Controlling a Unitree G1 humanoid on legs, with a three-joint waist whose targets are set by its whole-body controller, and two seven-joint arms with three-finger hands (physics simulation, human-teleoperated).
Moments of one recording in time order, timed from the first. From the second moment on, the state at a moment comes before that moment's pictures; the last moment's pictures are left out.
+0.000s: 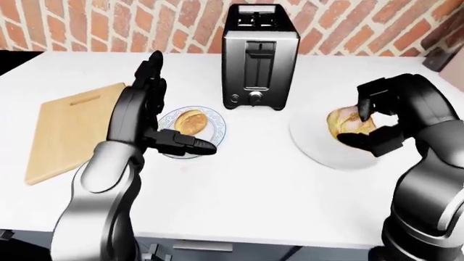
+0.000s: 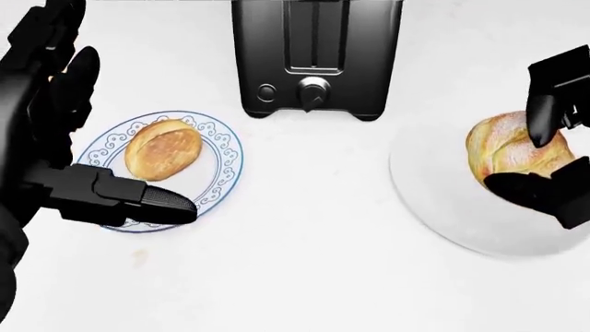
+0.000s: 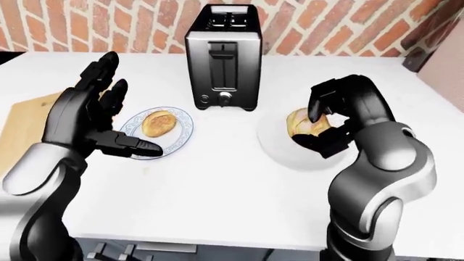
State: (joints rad) left arm -0.53 0.24 0.11 -0.79 -0.01 1.17 -0.13; right arm -0.58 -0.39 -0.17 -0.63 -0.94 1.06 0.92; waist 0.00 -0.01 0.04
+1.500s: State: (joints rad) left arm -0.67 0.19 0.05 -0.12 0.50 0.73 -0.39; right arm -0.58 -0.36 -0.17 -0.68 -1.00 1.06 0.98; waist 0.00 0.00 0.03
